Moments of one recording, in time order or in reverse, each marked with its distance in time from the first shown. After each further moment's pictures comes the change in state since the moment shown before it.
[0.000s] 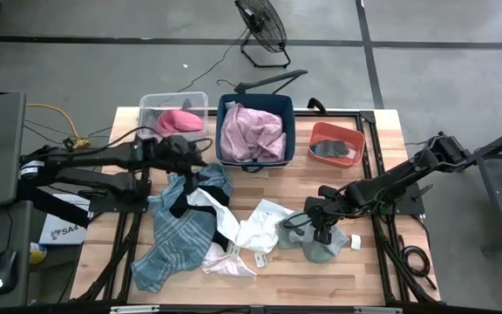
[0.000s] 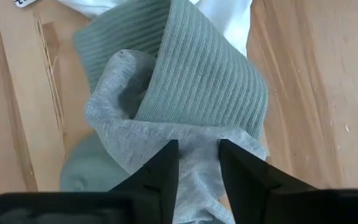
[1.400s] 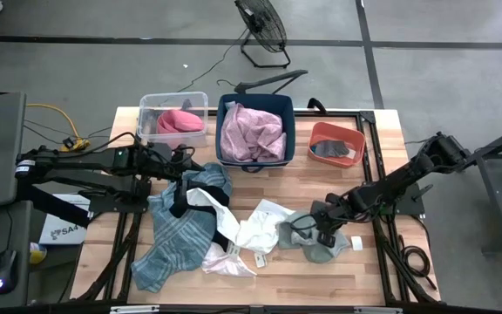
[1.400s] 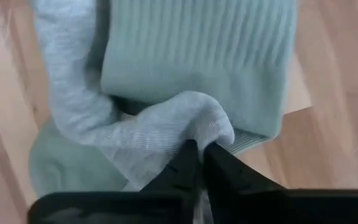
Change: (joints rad) left arm -0.148 -0.172 -0.029 0.032 -0.063 0.011; right arm 0.041 0.001 -0.208 0.201 -0.076 0.172
